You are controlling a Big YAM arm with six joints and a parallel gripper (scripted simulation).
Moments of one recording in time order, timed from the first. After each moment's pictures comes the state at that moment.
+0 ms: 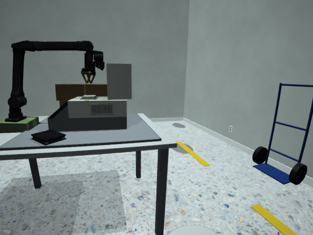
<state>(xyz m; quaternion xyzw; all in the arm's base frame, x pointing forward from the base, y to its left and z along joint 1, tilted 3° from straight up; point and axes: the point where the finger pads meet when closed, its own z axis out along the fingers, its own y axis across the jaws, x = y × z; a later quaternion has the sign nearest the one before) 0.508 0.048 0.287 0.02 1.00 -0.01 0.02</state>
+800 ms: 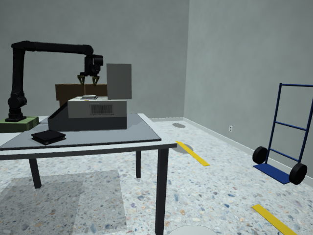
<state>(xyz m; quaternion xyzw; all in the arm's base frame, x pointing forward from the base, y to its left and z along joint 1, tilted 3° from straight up) 0.507 0.048 0.261 0.37 0.93 0.00 0.02</state>
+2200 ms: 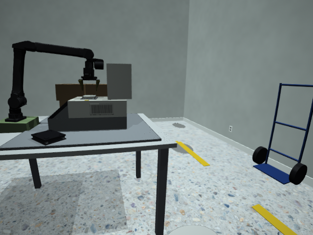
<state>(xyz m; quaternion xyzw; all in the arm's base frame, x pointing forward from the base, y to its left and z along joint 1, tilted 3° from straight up) 0.513 0.049 0.234 0.67 0.74 0.01 0.02</state>
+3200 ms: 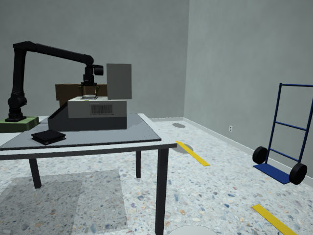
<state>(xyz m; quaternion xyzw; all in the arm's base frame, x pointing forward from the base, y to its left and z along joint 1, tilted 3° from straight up) 0.511 0.050 0.193 0.67 0.74 0.00 0.02</state>
